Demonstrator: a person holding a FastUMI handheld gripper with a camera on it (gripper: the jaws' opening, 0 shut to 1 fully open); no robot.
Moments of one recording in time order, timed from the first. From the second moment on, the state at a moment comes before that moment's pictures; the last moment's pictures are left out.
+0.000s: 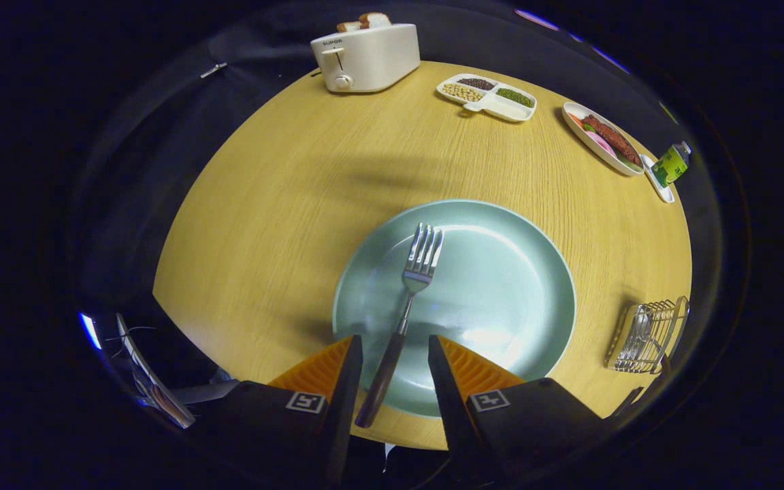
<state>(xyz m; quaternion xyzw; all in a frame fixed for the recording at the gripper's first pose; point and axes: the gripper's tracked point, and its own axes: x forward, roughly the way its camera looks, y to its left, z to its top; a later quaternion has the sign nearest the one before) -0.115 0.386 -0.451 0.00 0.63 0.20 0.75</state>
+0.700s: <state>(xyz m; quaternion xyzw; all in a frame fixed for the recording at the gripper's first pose) -0.120 0.357 -0.445 0.06 0.64 0.23 0.73</state>
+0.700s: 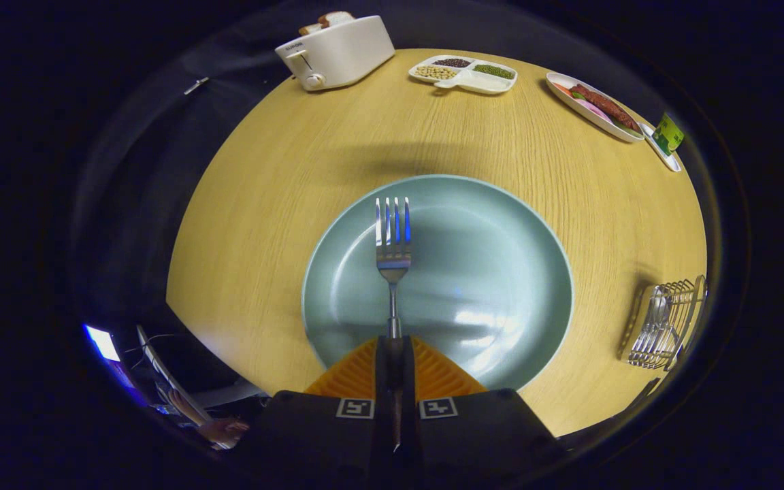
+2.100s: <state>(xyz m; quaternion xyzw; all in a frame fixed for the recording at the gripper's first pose) -0.111 0.013 -0.391 -0.22 0.85 0.24 0.42</state>
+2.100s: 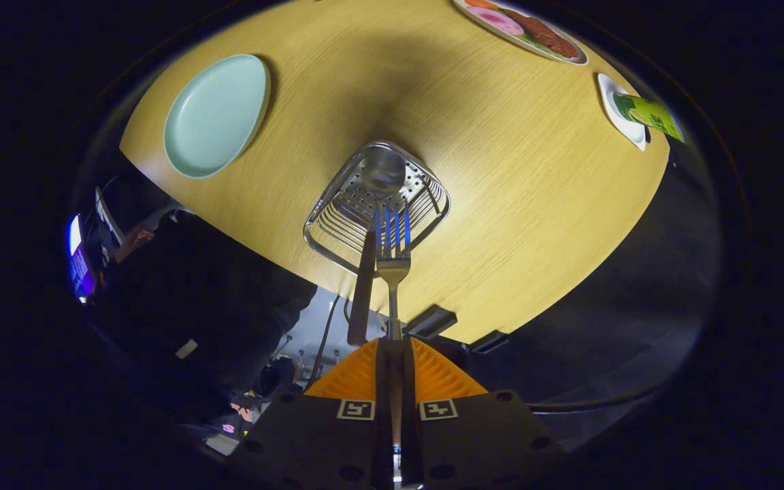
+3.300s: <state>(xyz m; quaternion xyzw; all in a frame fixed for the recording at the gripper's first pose) -0.088 0.065 -0.387 -0.12 0.74 0.26 0.61</state>
